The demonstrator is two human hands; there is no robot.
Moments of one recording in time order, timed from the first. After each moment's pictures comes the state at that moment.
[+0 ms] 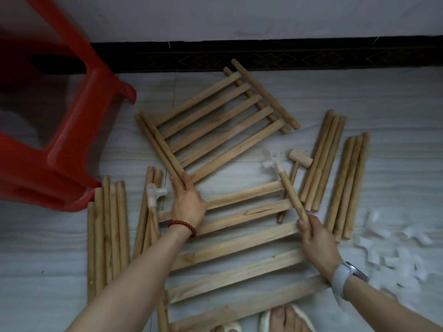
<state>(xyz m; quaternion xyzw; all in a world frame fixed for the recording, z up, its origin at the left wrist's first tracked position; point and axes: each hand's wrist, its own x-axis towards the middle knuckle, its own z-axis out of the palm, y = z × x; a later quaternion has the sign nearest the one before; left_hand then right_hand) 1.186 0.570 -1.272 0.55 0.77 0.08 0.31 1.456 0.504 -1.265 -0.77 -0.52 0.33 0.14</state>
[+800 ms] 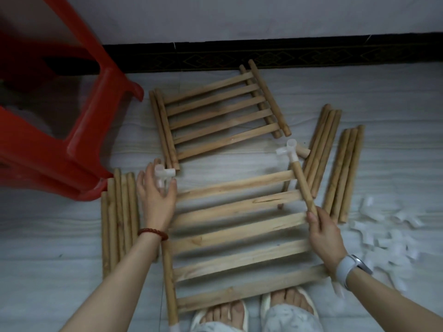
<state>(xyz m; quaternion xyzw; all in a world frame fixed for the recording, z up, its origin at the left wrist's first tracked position) 1.127 0.529 -1.243 0.45 0.77 0.36 0.28 1.458 0.480 -1.249 -0.78 -0.48 0.35 0.22</state>
